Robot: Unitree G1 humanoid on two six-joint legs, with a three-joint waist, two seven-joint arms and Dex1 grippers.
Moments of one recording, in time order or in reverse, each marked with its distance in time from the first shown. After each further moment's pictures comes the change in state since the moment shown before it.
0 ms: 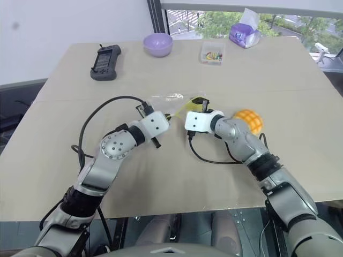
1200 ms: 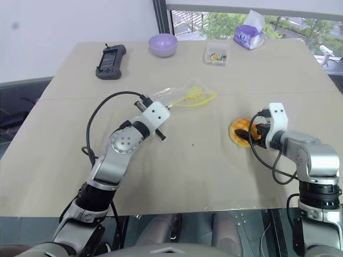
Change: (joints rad) left arm -0.033 -0.125 0.014 0.058 0.018 0.088 0.103; right arm 0.267 -0.131 -0.618 -0.374 0.696 1.183 0.059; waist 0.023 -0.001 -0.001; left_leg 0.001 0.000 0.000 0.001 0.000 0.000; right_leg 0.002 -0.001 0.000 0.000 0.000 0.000
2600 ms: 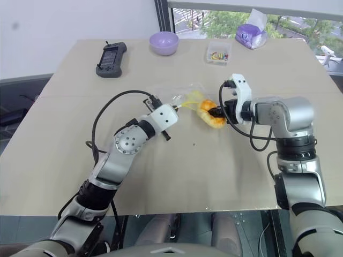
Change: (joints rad) left arm -0.027 0.023 -0.065 0.003 0.020 -0.099 -0.028; right arm -0.464 0.076 0.191 0.240 0.158 0.183 0.029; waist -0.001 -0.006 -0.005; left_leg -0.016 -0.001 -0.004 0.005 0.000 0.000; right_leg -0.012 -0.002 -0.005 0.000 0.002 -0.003
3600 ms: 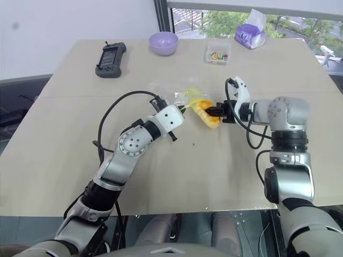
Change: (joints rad) left arm 0.002 -0.039 -0.011 0.000 -0.026 -0.067 -0.012; right arm -0.050 0.099 -0.167 0.255 0.072 0.046 -0.058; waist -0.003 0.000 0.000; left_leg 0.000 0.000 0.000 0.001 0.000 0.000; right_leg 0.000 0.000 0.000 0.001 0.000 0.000
